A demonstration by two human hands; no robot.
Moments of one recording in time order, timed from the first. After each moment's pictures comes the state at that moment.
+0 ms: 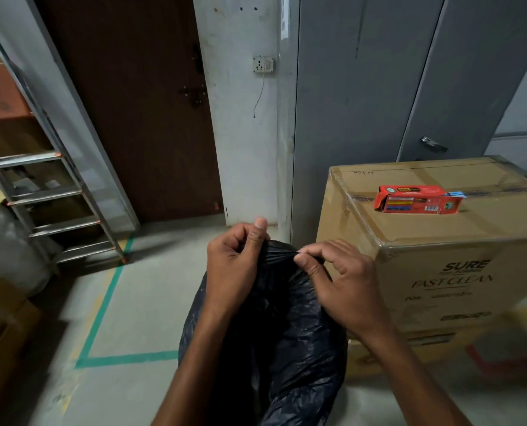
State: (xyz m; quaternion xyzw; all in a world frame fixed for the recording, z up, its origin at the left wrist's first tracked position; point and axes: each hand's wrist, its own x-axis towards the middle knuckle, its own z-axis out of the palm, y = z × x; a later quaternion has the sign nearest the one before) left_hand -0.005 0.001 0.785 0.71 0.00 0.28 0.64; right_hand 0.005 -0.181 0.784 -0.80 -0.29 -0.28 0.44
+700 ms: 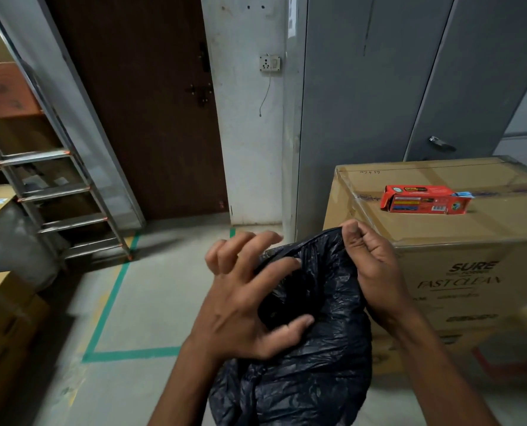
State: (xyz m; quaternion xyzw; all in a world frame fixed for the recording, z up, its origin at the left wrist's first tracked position) left_hand -0.058 0.013 0.782 0.86 -0.23 0.42 0.16; right_hand 0.015 -0.193 0.798 -0.67 -0.21 -0.03 0.71
